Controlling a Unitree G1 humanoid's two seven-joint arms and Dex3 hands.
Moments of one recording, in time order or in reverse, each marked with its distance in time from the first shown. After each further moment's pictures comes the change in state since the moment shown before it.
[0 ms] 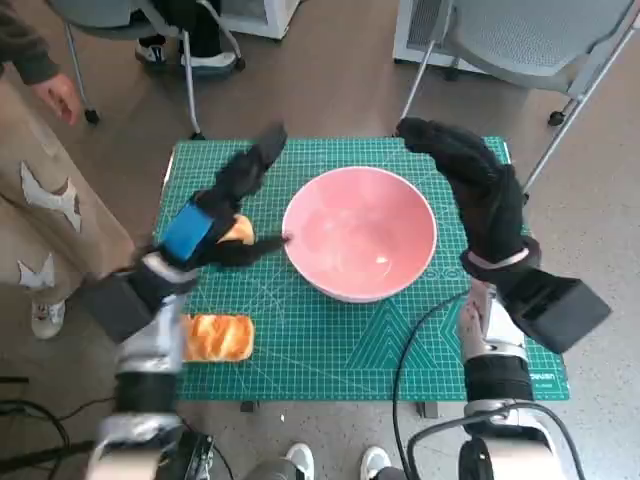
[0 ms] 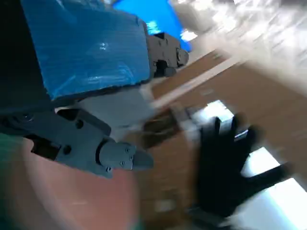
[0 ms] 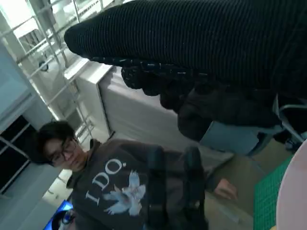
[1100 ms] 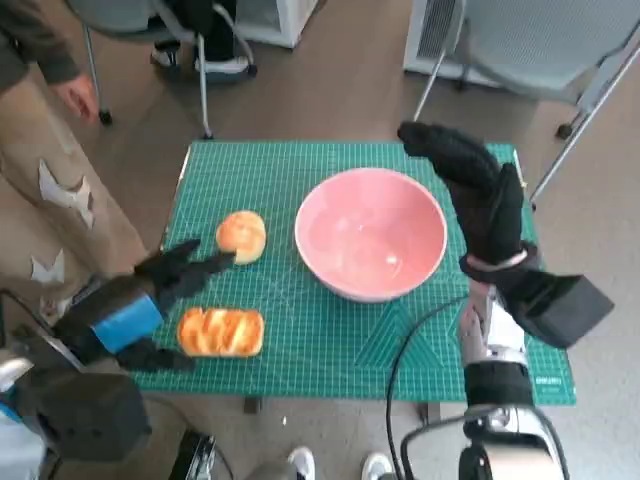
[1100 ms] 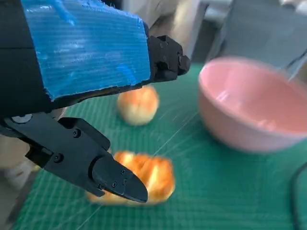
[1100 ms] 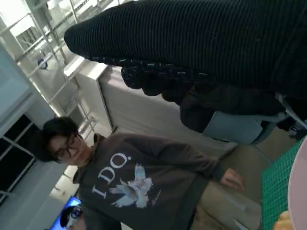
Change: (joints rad) left arm 0.444 0.404 -0.057 -0.753 0.361 0.568 -0.097; right arm 0.024 0.004 0.008 -0.025 0.041 0.089 0.004
